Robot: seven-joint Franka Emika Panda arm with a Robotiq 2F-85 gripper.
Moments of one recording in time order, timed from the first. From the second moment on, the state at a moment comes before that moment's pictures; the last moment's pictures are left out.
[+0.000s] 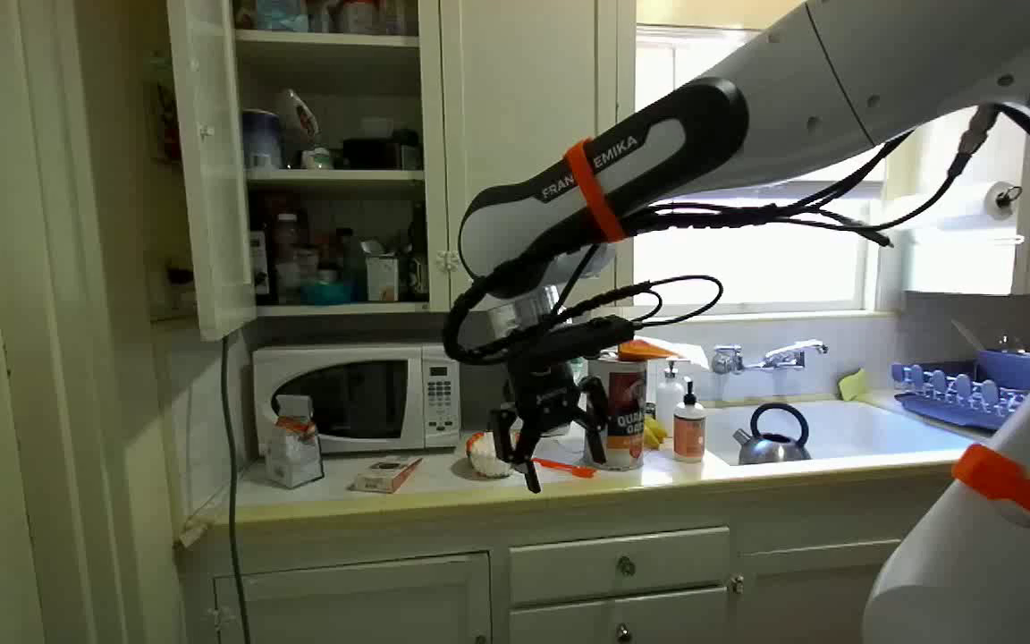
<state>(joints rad) 0.04 -0.42 0.26 -2.33 -0.01 1.70 0.39</state>
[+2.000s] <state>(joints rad) -0.17 -0.34 -0.30 -2.11 0.41 1.93 -0.01</state>
